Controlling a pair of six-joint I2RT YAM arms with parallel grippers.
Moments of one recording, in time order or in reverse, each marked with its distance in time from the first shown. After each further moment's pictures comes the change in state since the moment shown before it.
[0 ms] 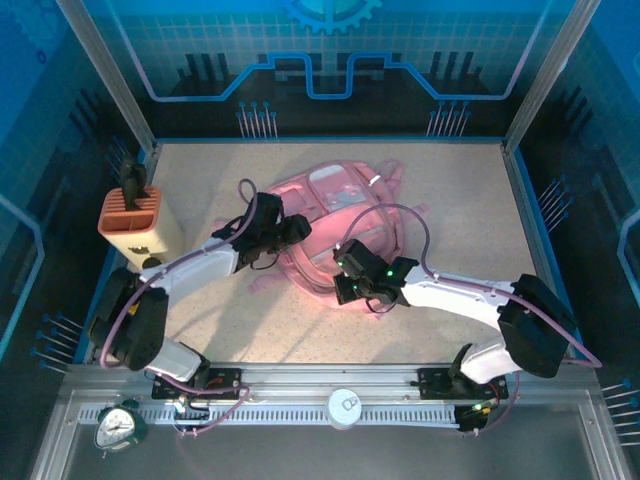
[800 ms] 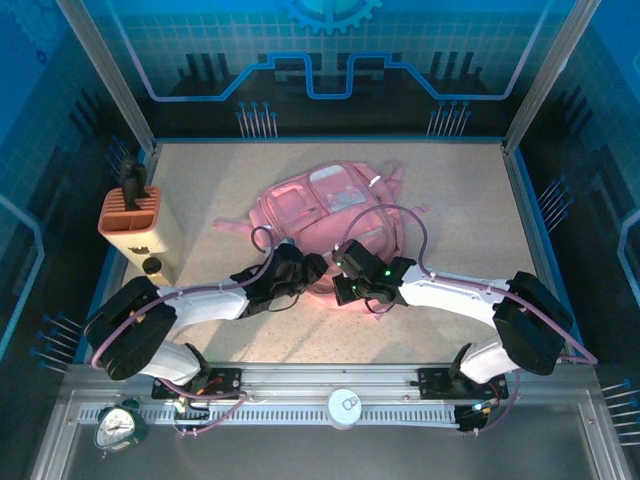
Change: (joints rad) left arm -0.285 0.002 -0.294 0.379 -0.135 -0.412; right arm 0.000 0.019 0.001 0.006 -0.011 0.000
